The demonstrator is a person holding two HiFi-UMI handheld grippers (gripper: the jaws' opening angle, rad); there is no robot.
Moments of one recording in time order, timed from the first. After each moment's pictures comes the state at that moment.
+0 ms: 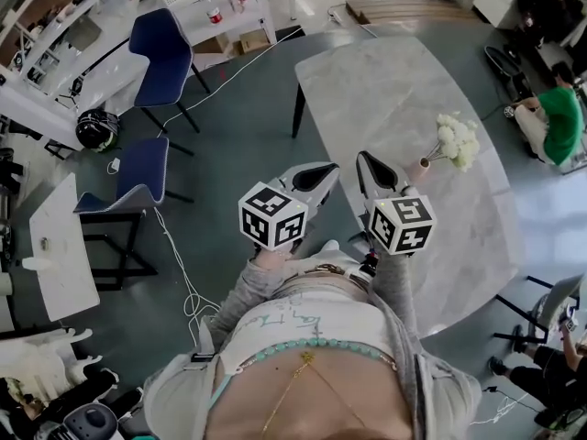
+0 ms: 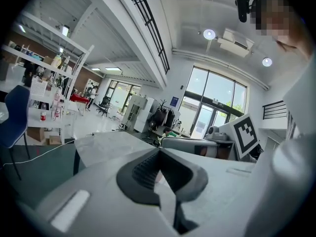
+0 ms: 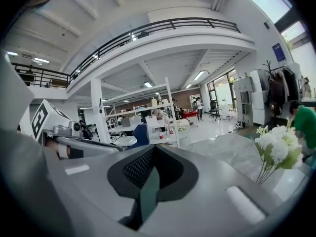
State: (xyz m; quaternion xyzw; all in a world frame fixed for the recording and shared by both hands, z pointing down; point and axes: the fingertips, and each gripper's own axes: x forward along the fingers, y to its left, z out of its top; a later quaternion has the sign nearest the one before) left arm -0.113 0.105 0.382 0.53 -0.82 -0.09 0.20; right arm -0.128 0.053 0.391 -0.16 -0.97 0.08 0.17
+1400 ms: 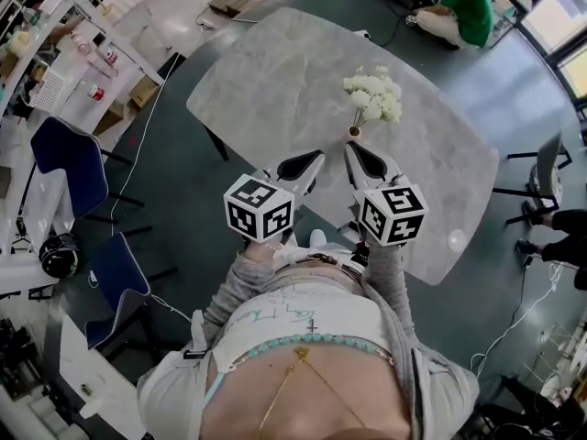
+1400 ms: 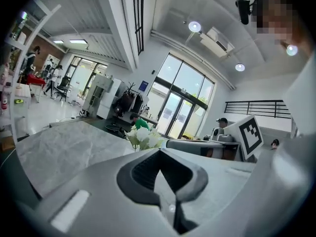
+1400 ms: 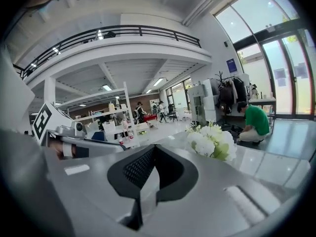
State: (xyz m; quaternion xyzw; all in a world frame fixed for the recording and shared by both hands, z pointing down) left arm -0.129 -0.029 0.400 0.71 -0.67 -0.05 0.24; right arm -0.106 -0.079 0.408 0.09 -0.97 0.12 0.17
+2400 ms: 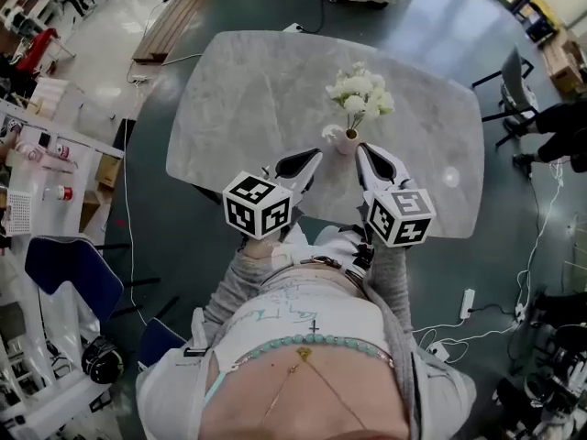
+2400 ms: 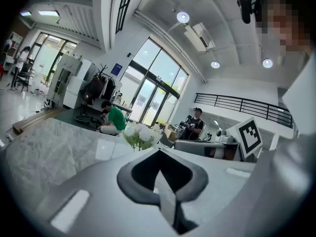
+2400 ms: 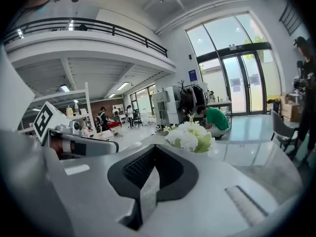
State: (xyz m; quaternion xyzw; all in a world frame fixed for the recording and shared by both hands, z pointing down) left arm -0.196 -0.058 0.418 0.83 -0.50 -0.01 0.25; right arm -0.127 -0.100 0.425 0.33 -0.92 0.16 0.14
